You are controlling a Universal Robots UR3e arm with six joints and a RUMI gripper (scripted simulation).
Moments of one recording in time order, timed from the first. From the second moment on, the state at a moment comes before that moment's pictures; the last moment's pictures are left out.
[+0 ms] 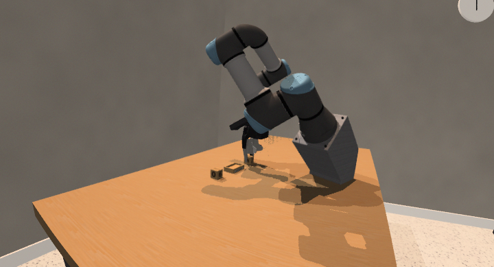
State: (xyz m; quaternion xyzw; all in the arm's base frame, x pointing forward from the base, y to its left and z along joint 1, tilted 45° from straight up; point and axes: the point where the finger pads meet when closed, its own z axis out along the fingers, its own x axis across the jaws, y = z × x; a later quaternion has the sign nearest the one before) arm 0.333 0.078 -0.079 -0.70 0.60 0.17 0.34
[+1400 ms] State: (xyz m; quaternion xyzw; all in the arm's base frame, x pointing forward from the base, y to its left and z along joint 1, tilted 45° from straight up) arm 0.333 0.078 -0.079 -0.70 0.60 0.17 0.34
